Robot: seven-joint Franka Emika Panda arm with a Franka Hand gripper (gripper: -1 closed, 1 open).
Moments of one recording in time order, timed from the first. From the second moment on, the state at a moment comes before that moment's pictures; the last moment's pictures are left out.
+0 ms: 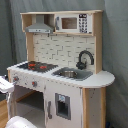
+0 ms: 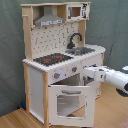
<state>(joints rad) -0.26 -1.51 1.38 -2.59 -0.24 2.74 -0.61</state>
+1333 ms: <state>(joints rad) -0.21 -1.50 1.38 -2.85 -0.24 2.75 -0.78</state>
